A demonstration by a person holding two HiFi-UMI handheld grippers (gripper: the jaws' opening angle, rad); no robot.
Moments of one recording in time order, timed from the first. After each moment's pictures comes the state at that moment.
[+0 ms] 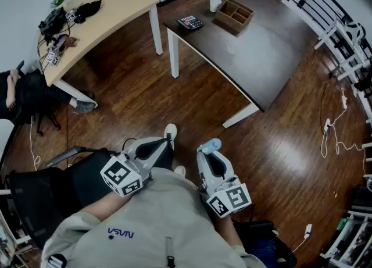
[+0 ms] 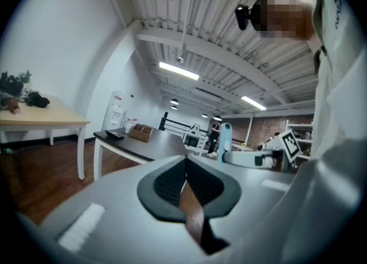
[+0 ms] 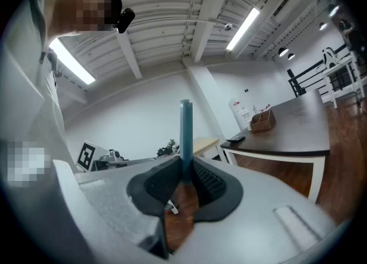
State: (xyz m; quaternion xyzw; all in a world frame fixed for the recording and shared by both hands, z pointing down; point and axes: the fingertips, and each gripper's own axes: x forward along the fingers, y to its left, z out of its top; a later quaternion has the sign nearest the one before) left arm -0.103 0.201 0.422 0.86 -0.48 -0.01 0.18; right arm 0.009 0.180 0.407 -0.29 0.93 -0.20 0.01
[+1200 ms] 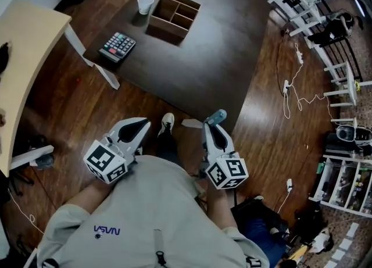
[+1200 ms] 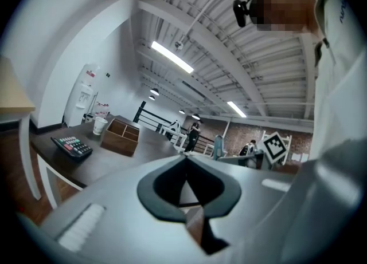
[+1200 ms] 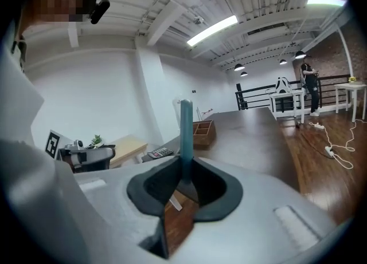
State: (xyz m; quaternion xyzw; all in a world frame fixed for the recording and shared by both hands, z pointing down) left arm -0.145 -0.135 0.428 0.91 -0.34 -0.02 0.21; right arm 0.039 -0.152 0.437 -0.54 0.81 -0.22 -0.08
